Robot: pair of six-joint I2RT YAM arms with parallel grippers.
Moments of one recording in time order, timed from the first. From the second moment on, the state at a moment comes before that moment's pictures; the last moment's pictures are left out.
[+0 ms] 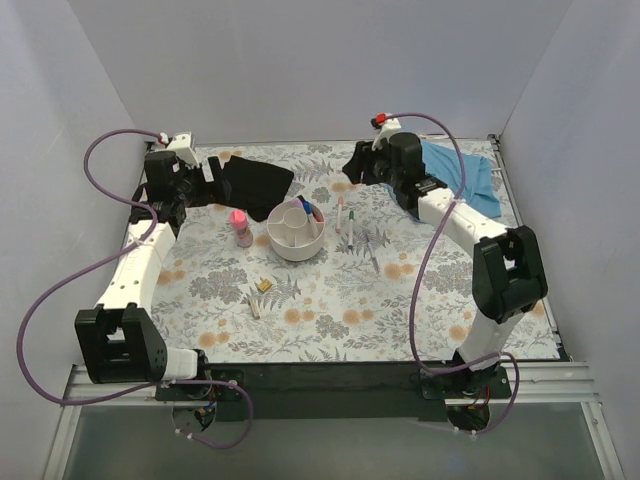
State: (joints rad) left arm 0.02 1.35 1.14 -0.30 0.20 -0.13; right arm 0.48 1.73 1.28 0.22 -0.21 0.26
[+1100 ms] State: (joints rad) left arm 0.09 1.15 1.07 -0.25 0.20 -0.16; right arm 0.52 2.15 1.68 -0.49 -0.11 0.14
